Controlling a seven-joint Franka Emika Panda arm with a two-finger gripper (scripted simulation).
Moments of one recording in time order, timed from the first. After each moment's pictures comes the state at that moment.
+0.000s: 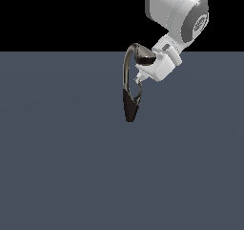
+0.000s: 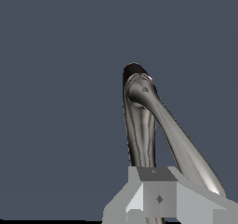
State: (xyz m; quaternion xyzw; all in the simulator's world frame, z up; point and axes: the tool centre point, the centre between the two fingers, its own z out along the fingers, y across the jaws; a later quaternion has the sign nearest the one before) arm 0.063 -0.059 0.186 -0.71 0.59 0.29 0.25
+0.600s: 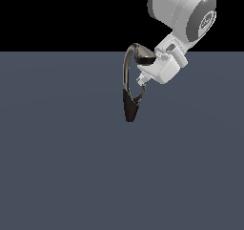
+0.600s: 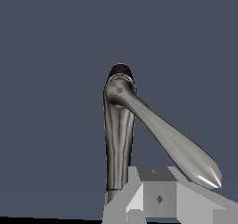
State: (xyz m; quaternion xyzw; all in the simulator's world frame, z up) arm 0.039 -0.064 0.186 -0.72 0.59 0.29 0.25
